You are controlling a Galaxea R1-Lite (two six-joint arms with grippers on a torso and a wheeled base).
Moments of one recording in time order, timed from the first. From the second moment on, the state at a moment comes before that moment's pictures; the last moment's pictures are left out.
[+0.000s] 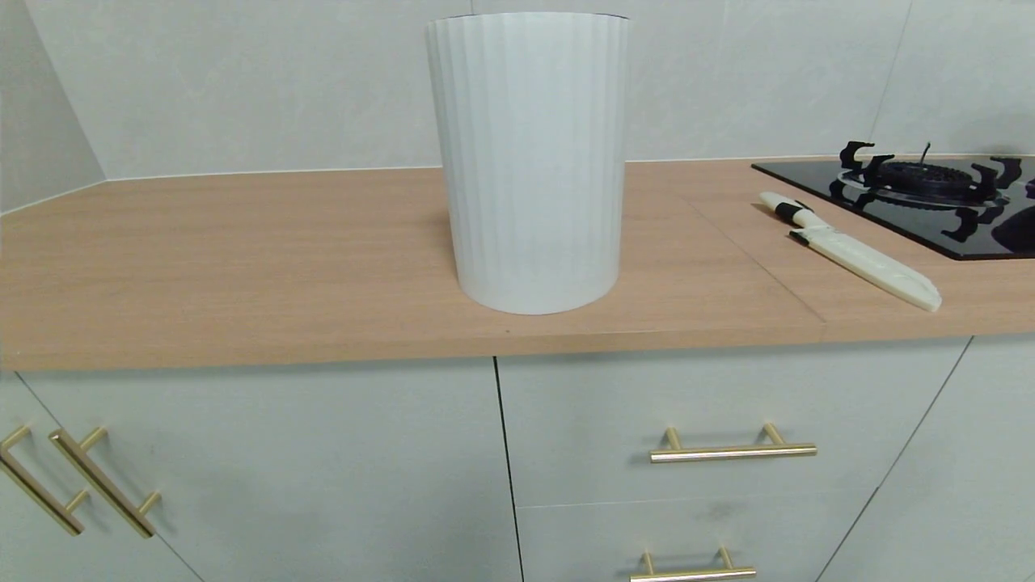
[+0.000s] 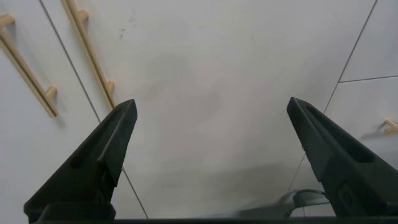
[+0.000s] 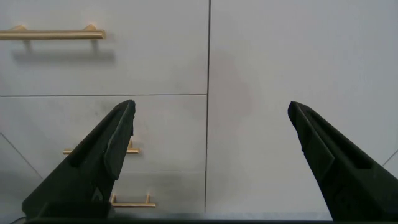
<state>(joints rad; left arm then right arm) 0.00 0.00 0.00 0.01 -0.08 0.02 0.00 0.00 0.00 0.00 0.03 -0.01</state>
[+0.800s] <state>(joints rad) 0.00 0.00 0.00 0.01 -0.08 0.02 0.00 0.00 0.00 0.00 0.03 -0.01</state>
